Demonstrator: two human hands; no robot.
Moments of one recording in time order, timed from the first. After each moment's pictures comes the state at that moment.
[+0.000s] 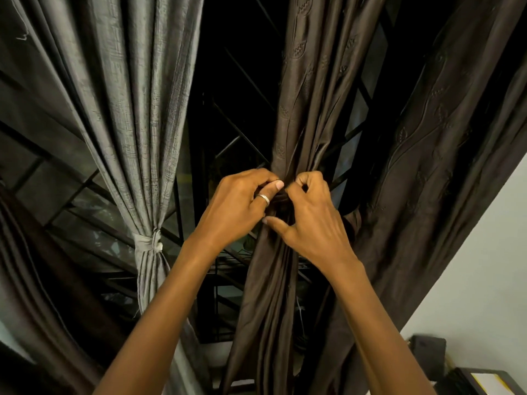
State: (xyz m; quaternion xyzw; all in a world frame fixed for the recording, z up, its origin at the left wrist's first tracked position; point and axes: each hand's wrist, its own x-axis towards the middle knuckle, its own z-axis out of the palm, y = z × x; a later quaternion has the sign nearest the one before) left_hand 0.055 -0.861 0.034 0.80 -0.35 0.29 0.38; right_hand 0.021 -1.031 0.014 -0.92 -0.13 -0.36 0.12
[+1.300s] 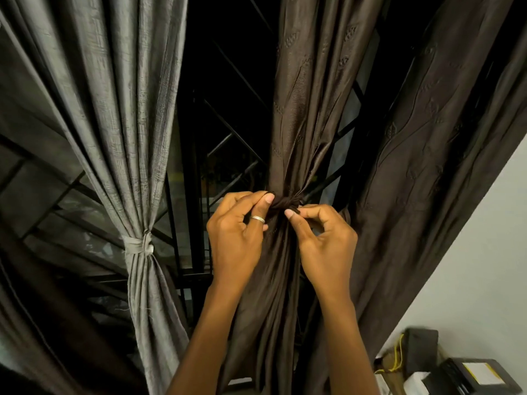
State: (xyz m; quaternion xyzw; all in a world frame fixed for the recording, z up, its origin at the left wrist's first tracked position) left_hand 0.020 -0.896 -0.014 0.66 -0.18 0.36 0.63; right_hand -0.009 -1.024 -0.019 -0.75 -0.03 -0.47 0.47
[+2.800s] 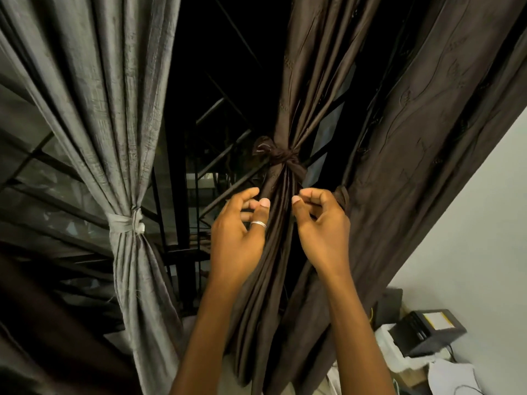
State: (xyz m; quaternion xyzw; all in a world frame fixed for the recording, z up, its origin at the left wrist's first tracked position) left_hand 0.006 -0.875 -0.058 0.71 -0.12 0.13 0.68; right_hand -0.014 -1.011 -0.044 -0.79 0.10 -0.36 0.49
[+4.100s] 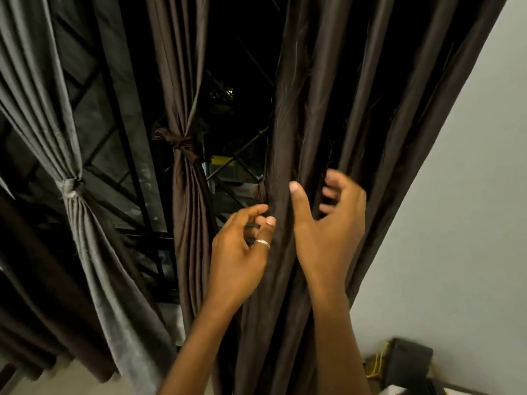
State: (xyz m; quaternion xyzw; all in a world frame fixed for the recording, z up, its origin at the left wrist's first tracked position) left_hand -0.074 -1.117 -0.054 0.75 -0.04 0.23 0.62; right_hand -0.059 -1.229 -0.017 -0.72 0.00 -0.44 0.53
